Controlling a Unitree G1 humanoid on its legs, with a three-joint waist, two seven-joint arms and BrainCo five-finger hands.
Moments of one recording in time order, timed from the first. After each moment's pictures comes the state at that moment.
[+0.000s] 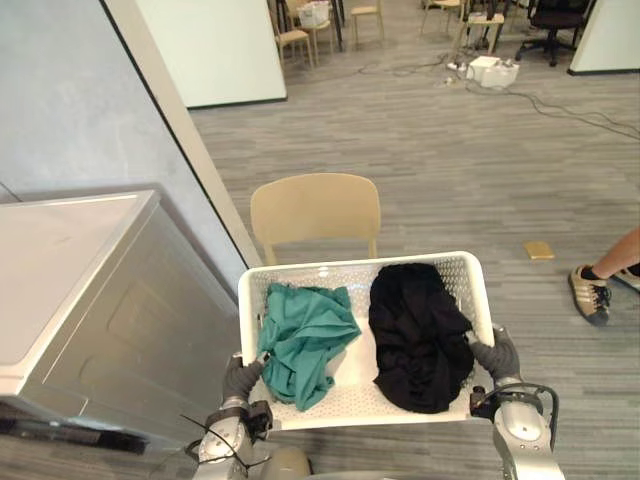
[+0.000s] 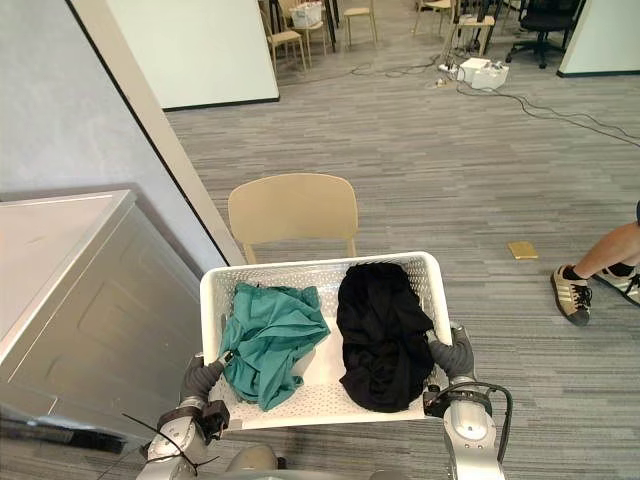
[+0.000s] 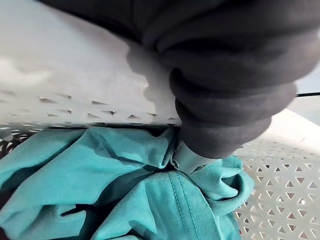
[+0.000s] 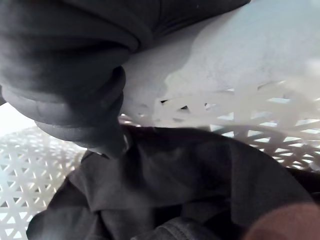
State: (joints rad) left arm 0.37 -0.06 0.02 -0.04 -0.15 0.12 0.09; right arm 0.32 -0.09 -0.12 -0.18 -0.12 0.13 -0.11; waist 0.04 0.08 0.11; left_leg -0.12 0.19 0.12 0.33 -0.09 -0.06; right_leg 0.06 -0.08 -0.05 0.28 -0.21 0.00
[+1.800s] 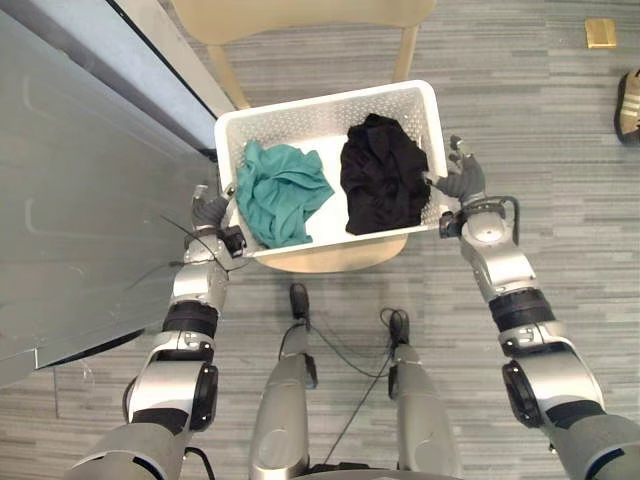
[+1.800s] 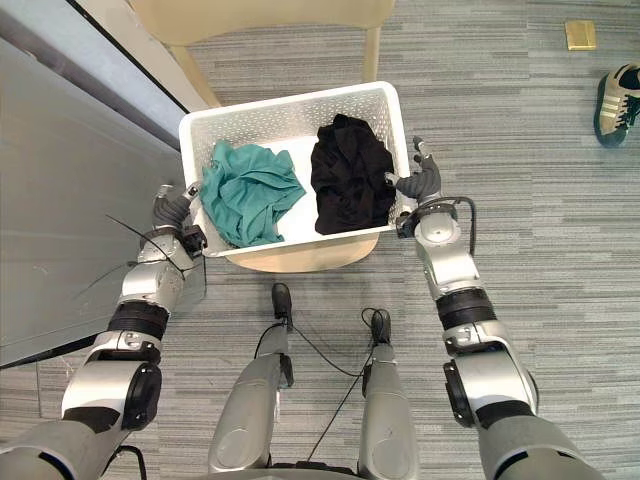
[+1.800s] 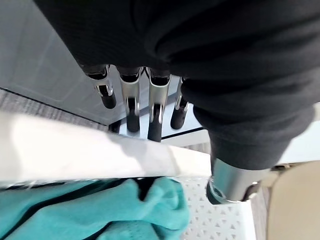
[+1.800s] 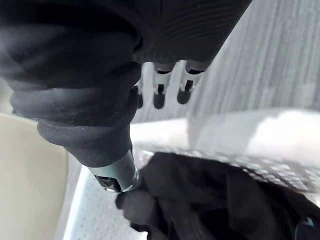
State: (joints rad) left arm -0.68 0.32 0.10 0.63 -0.34 0.09 0.30; right arm -0.73 -0.40 0.08 0.42 0.07 0.14 -0.17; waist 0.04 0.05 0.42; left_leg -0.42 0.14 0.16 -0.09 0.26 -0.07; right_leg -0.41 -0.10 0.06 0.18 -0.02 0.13
